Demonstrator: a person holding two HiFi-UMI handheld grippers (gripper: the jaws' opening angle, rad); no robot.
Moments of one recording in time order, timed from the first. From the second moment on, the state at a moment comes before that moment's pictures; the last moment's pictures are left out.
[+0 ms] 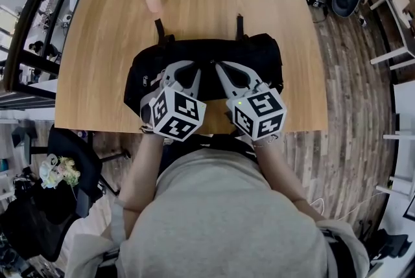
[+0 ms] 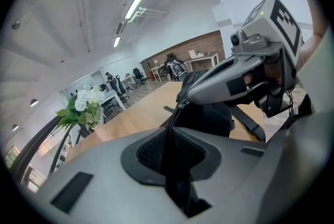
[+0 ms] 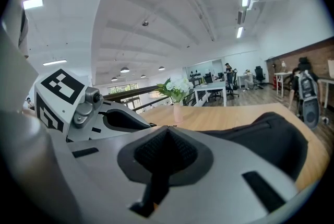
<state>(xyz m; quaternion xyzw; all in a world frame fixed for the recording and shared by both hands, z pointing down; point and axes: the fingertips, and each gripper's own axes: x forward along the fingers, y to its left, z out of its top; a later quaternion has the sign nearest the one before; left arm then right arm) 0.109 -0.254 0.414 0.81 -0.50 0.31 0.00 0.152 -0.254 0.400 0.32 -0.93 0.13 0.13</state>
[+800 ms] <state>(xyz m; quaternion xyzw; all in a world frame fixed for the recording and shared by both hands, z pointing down) 0.103 -0.250 0.421 0.81 -0.52 0.28 0.04 0.208 -0.277 0.403 0.38 -0.90 0.13 0.13</state>
